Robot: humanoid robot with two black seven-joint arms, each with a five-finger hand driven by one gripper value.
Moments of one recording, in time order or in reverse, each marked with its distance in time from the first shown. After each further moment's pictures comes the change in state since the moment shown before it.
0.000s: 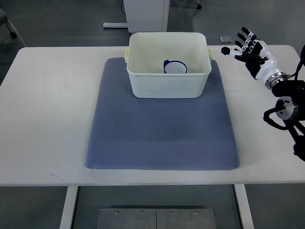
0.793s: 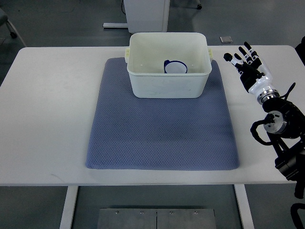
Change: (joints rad) left arm 0.000 0.000 0.000 0.001 0.000 0.000 0.000; right arm -0.135 0.150 0.204 -0.003 0.013 -0.007 0.044
